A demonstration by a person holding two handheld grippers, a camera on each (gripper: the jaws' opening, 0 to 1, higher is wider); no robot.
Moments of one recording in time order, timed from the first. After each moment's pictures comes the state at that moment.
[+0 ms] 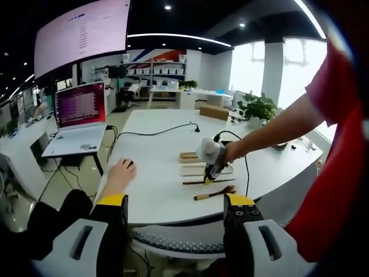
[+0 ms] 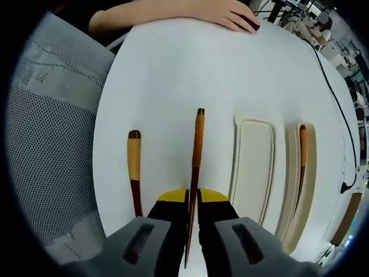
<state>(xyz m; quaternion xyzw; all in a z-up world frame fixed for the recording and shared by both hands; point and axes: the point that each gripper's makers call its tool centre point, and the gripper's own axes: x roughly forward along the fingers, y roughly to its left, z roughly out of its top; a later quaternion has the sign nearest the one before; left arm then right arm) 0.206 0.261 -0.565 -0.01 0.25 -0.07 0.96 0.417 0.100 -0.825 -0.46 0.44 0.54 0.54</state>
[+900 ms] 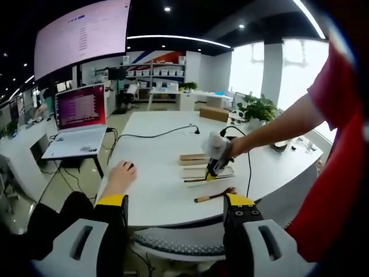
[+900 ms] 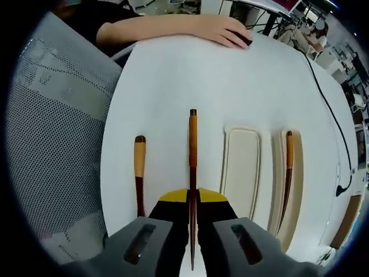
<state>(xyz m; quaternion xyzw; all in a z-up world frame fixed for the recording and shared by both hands) 0.209 0.261 -0.560 0.00 0.25 -0.07 0.97 0.421 0.098 -0.797 -0.45 0.41 0.57 0.55</state>
